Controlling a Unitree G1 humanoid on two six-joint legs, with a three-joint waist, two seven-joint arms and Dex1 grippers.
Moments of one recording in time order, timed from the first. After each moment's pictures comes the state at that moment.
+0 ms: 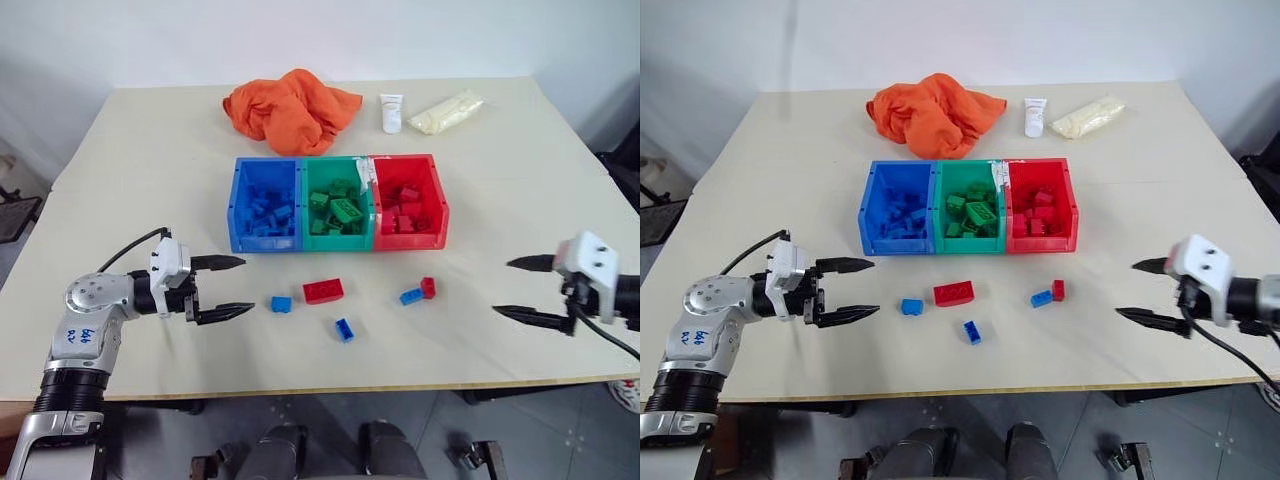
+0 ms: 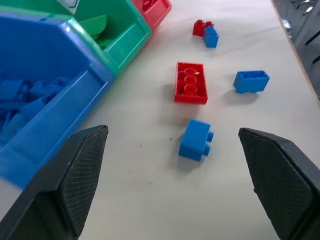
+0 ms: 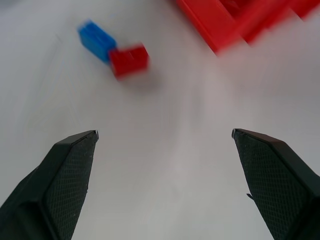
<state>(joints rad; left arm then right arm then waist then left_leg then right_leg) -0.34 0.69 0.10 0.21 -0.43 0.04 -1.27 -0.19 -1.04 -0.19 0.02 0.34 0.25 1.24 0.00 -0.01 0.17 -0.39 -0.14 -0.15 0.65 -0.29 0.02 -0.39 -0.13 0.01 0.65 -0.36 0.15</state>
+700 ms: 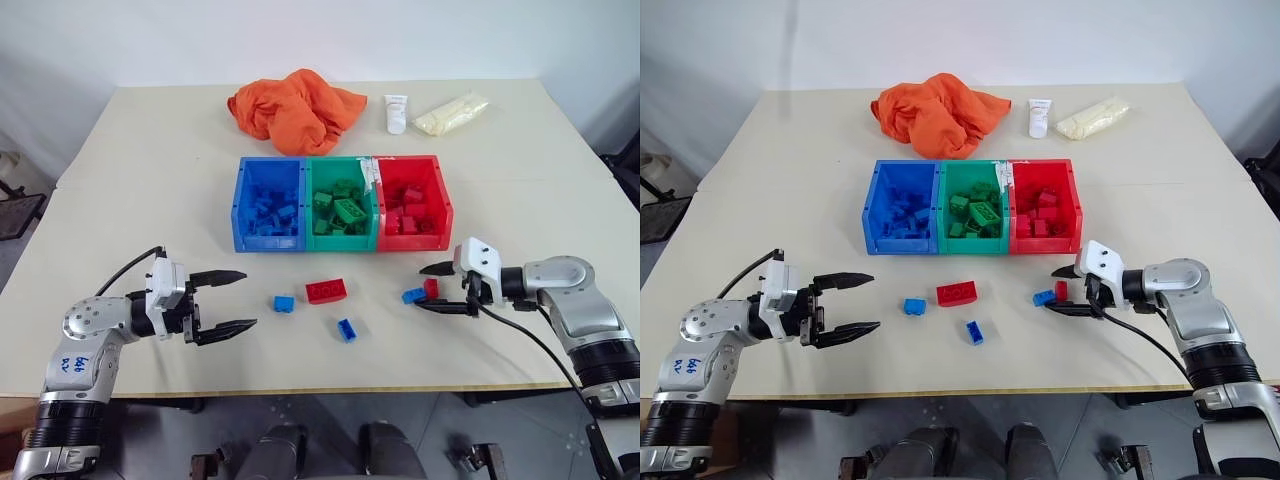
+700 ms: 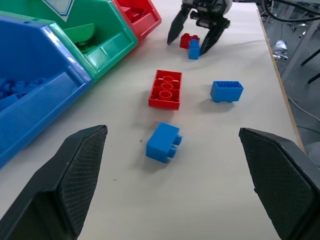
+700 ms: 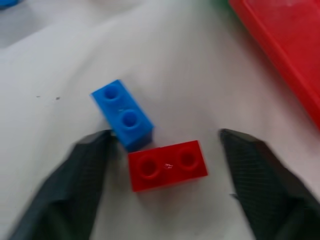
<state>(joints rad) -0.19 0.67 0.16 0.04 -0.49 0.08 -1.22 -0.50 -0.78 0.11 0.35 0.18 0.04 1.28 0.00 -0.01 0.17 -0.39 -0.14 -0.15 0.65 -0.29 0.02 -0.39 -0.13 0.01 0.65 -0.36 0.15</state>
